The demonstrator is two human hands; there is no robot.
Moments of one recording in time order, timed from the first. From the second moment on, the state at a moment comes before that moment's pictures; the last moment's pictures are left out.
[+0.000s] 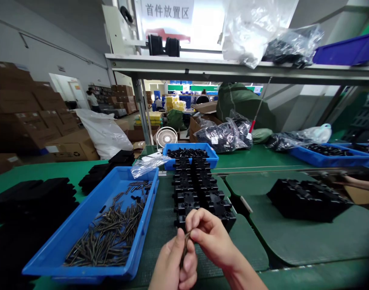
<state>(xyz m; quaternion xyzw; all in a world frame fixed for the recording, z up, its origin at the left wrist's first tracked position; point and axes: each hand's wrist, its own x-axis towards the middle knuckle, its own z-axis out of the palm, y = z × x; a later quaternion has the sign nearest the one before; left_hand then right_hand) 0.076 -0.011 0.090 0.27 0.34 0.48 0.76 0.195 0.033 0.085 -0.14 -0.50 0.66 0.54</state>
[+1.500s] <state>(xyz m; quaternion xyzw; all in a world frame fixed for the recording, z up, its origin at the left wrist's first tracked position) 0.100 -0.018 0.064 0.27 0.37 0.45 0.76 0.328 0.043 0.117 -0.52 -0.79 0.12 0.30</state>
